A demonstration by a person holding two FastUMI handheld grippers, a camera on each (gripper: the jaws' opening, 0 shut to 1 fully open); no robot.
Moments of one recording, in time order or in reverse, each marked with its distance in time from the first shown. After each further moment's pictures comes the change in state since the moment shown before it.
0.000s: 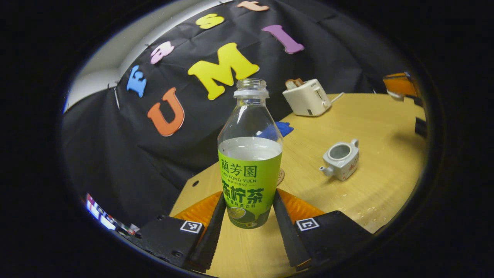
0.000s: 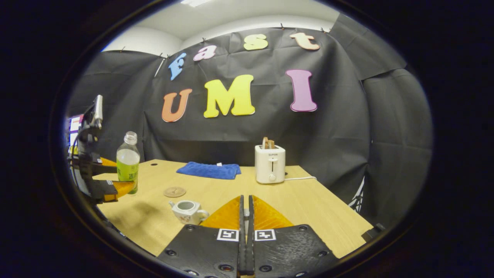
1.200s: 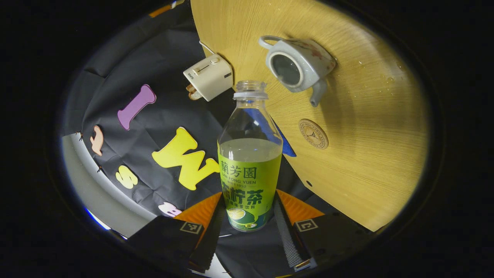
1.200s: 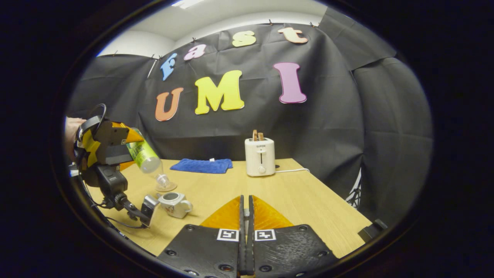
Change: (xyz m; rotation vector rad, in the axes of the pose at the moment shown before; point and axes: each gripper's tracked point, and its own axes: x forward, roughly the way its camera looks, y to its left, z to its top) left arm 0.040 -0.016 0.092 1.710 0.108 0.256; right arm -0.001 -0.046 -0.028 0.051 0.026 -0.019
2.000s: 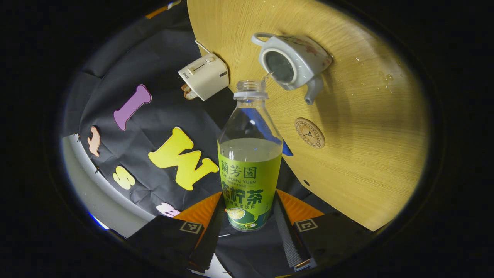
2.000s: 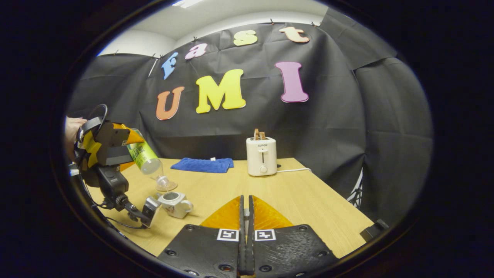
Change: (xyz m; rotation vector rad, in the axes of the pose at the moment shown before) left arm 0.000 -0.005 0.002 0.053 0.013 -0.015; right arm 0.006 0.002 -0.002 -0.004 0.006 0.007
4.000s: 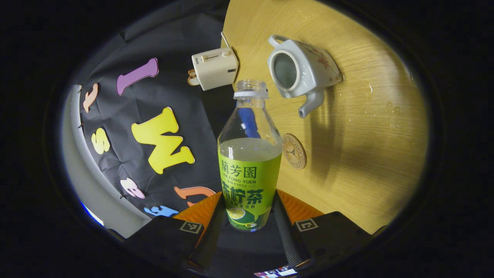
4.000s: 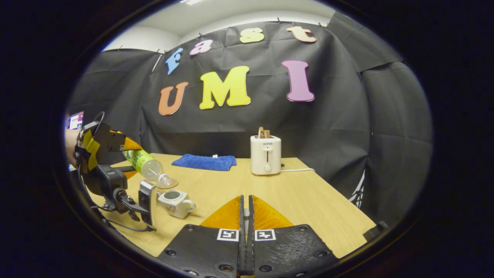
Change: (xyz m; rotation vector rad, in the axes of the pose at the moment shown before) left arm 0.007 -0.046 0.007 -0.300 -0.061 -0.109; right arm 0.010 0.013 -0.001 -0.034 0.020 0.005
